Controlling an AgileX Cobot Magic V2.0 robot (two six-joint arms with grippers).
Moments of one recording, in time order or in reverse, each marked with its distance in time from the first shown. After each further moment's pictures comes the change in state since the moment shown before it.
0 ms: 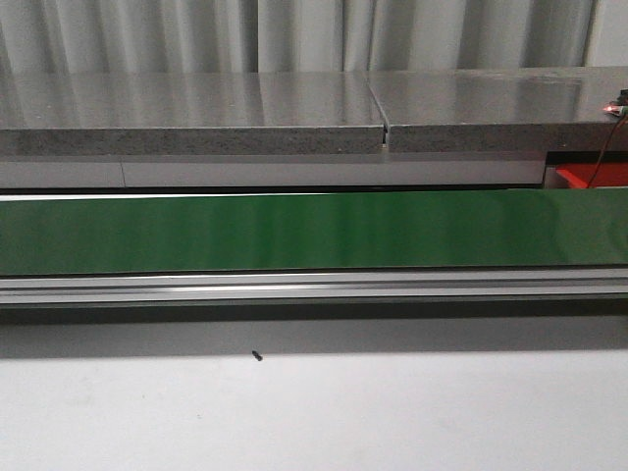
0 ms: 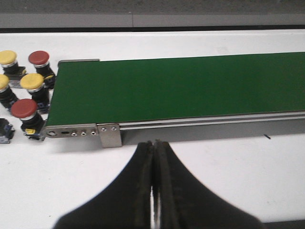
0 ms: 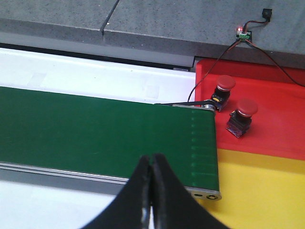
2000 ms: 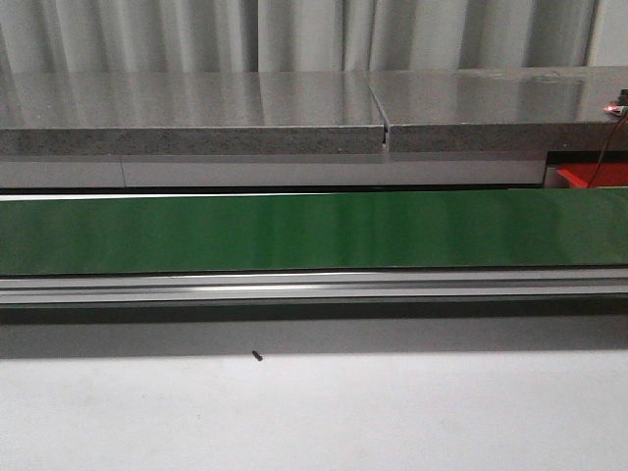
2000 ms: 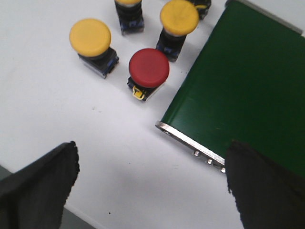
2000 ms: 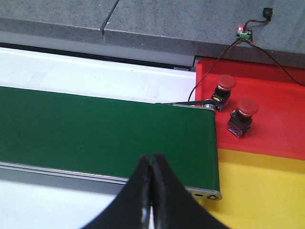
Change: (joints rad) left arm 0.542 0.977 -0.206 -0.052 -0.244 -0.060; right arm 0.000 0.000 0.000 0.000 0.002 -0.002
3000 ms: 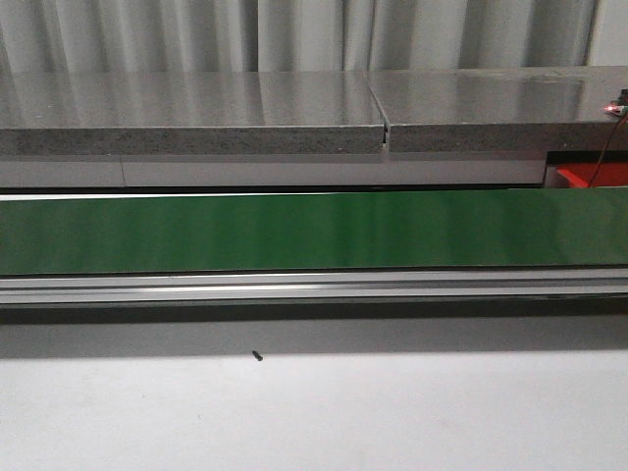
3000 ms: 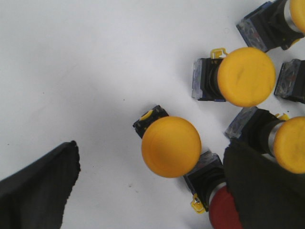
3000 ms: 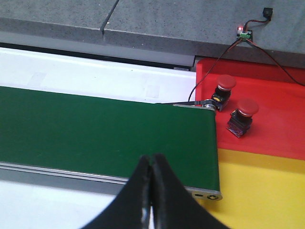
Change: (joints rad) left arm 0.213 0.558 -0.458 -0.076 0.126 -0.027; right arm 0.000 0.000 0.000 0.000 0.000 0.000
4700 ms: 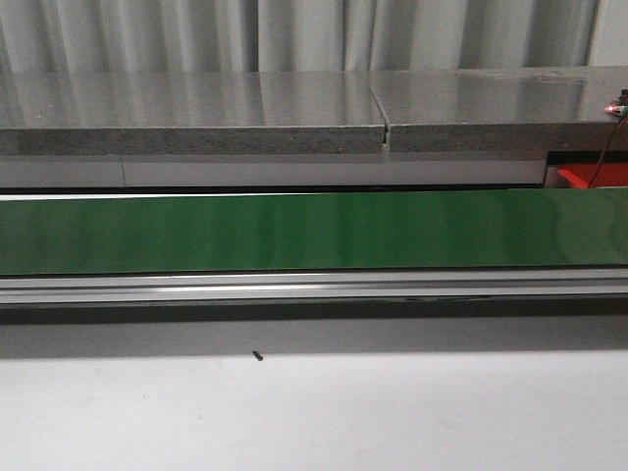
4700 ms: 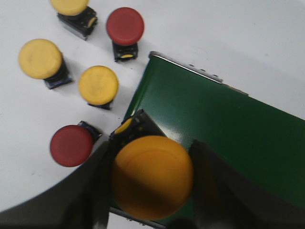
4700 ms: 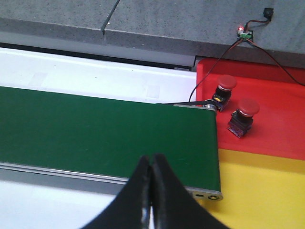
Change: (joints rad) left arm -0.335 -0.241 0.007 -0.021 0.076 0.116; right arm 0.000 0.000 0.000 0.002 0.000 0.000
